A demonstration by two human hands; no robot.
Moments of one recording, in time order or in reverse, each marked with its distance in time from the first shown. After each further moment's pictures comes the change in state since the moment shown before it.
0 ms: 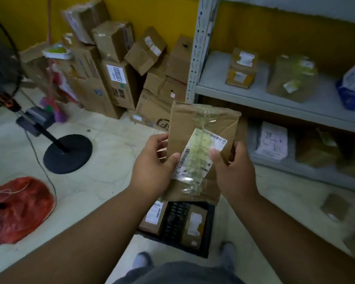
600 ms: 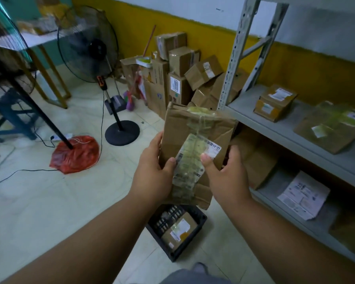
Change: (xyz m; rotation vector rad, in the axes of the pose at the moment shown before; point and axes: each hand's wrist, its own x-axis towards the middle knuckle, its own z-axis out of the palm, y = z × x) left_hand -0.181 0.106 0.156 -0.037 0.432 -0.091; right_hand -0.009 0.051 -0.182 0.152 -0.421 -0.284
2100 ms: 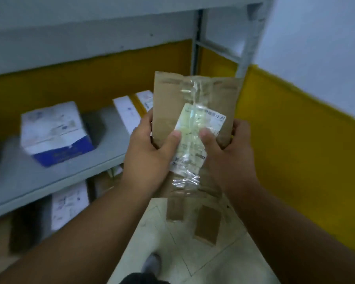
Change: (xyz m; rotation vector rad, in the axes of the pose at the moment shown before) left_hand -0.414 0.324 0.756 -0.161 -1.161 0.672; right_hand -0.257 0.235 -0.790 -0.108 1.405 0.315
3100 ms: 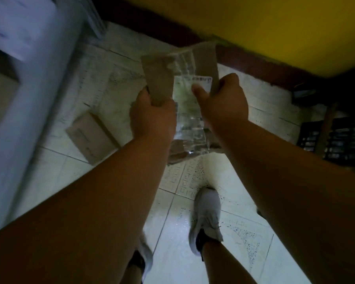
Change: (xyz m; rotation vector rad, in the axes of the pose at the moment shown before) left_hand -0.119 -0.495 0.468 0.224 -0.606 -0.682; right_hand -0.063 0.689 -0.066 -0.686 0.272 0.867
